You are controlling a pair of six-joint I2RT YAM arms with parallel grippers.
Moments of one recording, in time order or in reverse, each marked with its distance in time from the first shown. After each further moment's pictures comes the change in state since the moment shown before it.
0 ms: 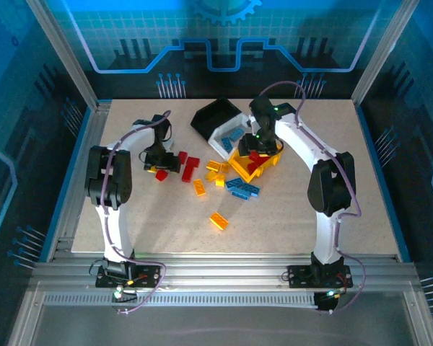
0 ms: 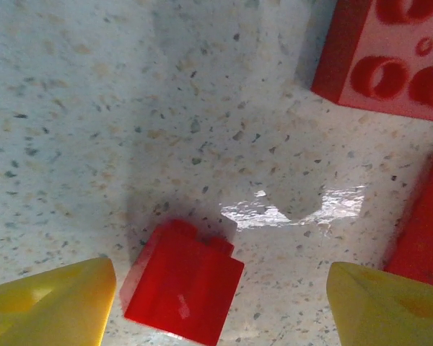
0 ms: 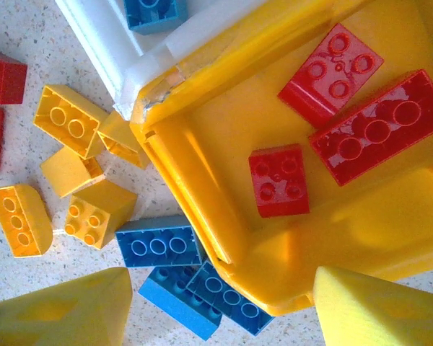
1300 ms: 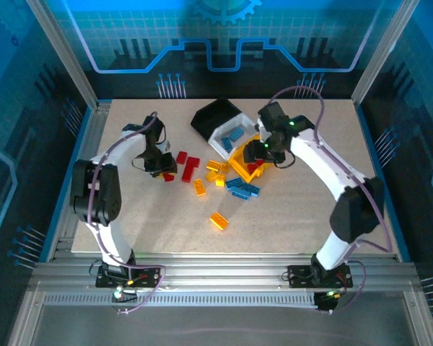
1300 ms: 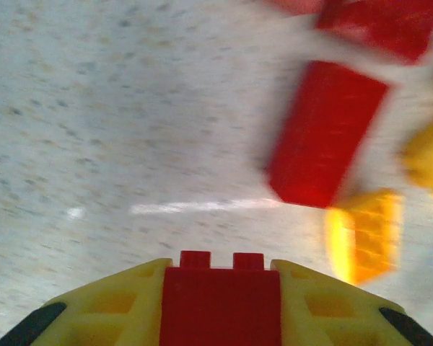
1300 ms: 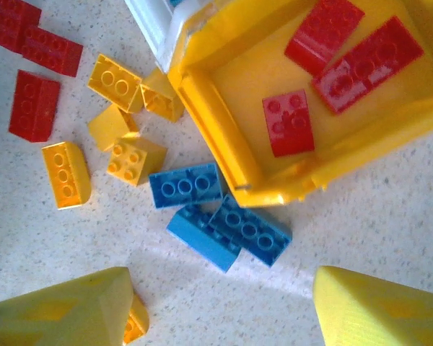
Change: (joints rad) left arm -0.003 -0.250 -0.155 0.014 0.250 -0.269; right arm 0.031 -0.357 -0.310 0.105 0.008 0.090
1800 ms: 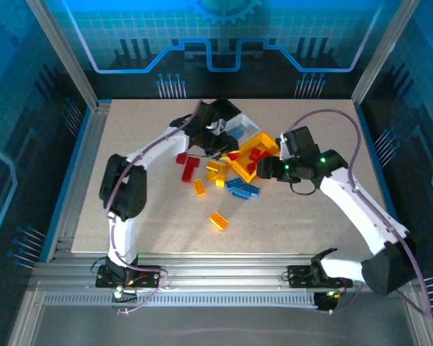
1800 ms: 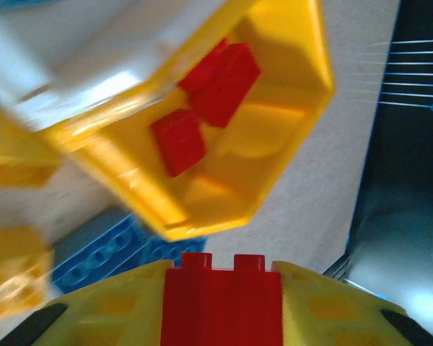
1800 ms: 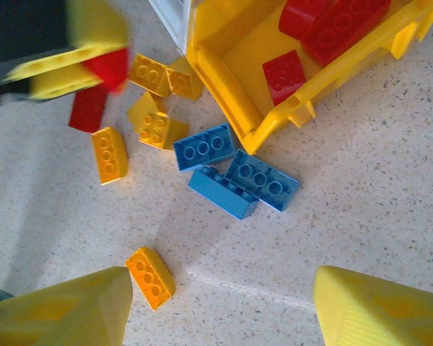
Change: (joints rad) left arm -0.357 0.226 0.338 0.379 0.262 -0.478; right arm -0.017 -0.434 -0.375 0.170 -0.042 0.119
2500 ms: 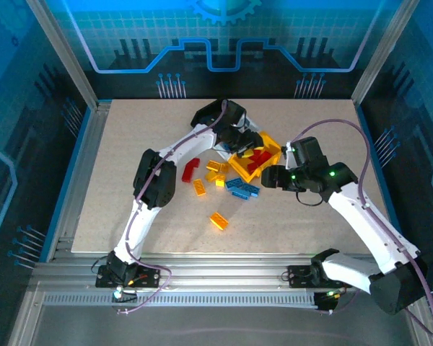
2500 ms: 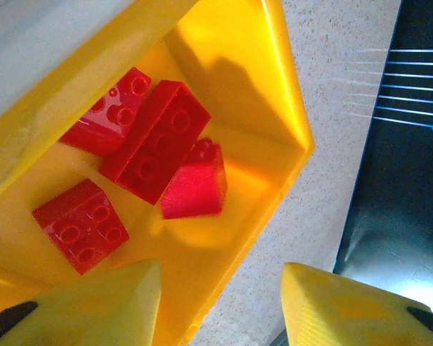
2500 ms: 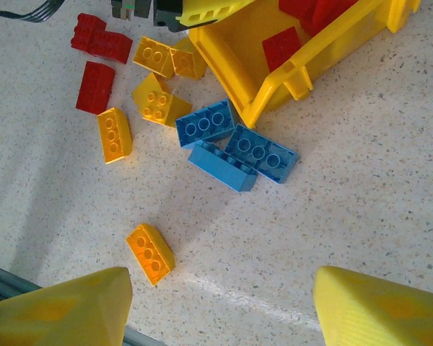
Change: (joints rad) left arm -0.087 0.312 0.386 -0.055 -0.025 -0.086; right arm -0.002 -0.110 -0.080 -0.022 -0.012 -0.007
